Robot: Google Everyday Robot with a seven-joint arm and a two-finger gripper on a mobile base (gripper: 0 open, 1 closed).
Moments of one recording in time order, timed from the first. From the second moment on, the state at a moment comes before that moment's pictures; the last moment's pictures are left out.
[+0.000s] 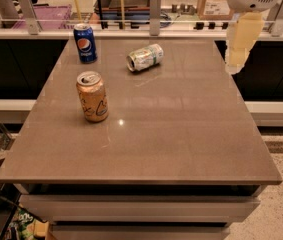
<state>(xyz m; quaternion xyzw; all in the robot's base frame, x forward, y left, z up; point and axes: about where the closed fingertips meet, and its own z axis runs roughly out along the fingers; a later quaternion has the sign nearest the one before) 0.558 -0.171 1.020 -0.72 0.67 -0.10 0.18</state>
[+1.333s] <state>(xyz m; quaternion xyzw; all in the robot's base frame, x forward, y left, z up) 0.623 -0.131 0.991 -0.72 0.65 -0.12 0.22</state>
